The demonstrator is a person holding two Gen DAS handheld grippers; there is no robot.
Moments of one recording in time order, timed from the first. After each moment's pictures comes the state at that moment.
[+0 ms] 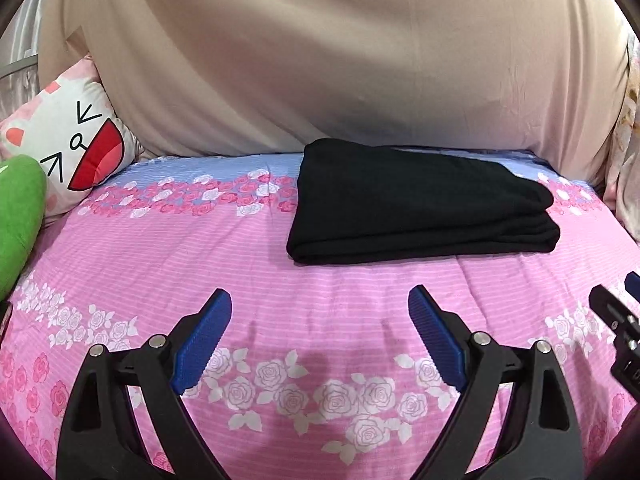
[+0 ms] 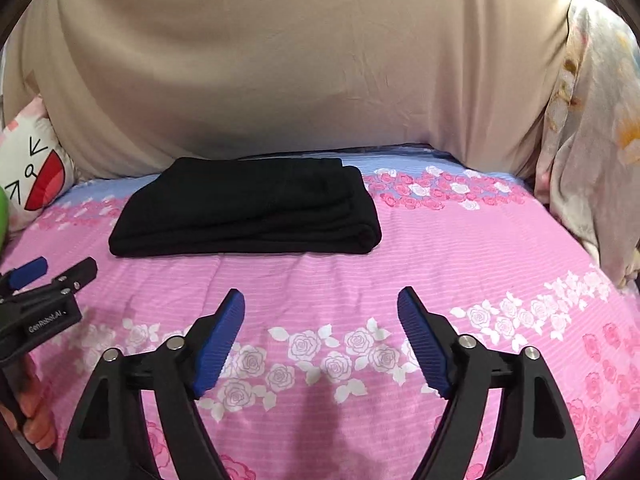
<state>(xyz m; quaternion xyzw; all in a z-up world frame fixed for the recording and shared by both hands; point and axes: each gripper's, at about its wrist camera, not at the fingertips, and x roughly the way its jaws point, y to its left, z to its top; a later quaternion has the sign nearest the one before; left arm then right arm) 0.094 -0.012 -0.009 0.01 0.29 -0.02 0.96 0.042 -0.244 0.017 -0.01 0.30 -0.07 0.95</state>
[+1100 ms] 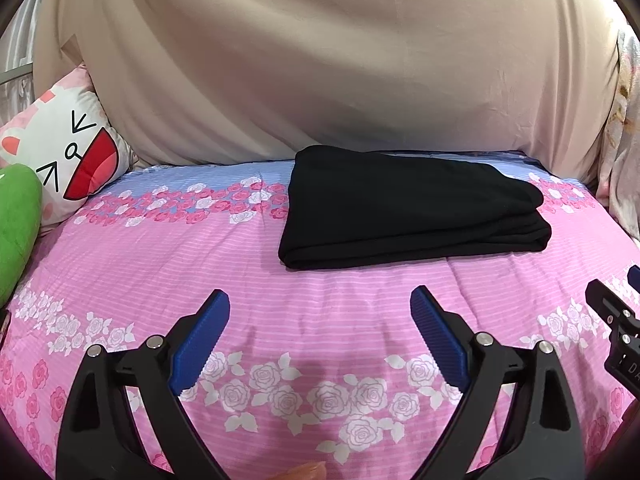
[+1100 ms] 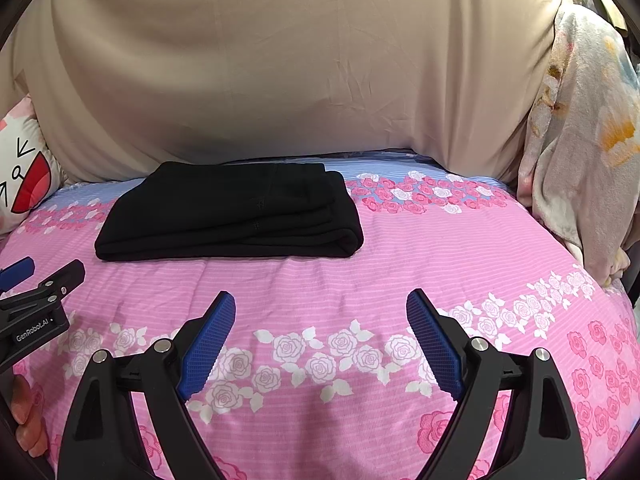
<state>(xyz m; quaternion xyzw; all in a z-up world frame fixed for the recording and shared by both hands) 0.092 -0.021 -0.005 0.02 0.28 -0.03 0.96 0.037 -0.243 0.019 -0.01 0.29 -0.11 0.95</state>
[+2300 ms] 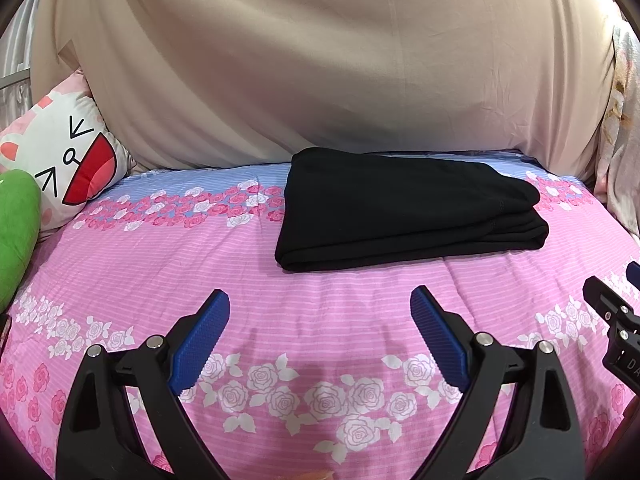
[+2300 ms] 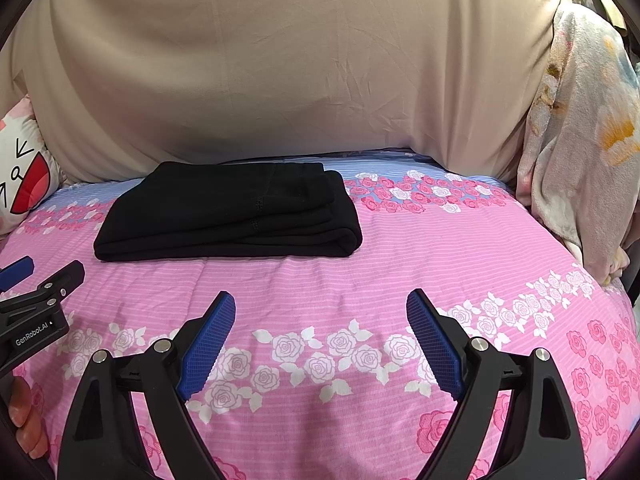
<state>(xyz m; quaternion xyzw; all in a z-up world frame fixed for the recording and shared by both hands) 0.091 -0.024 -0.004 0.02 0.28 -0.03 0.96 0.037 -0.244 0.019 -0.01 0.29 -0.10 0.95</state>
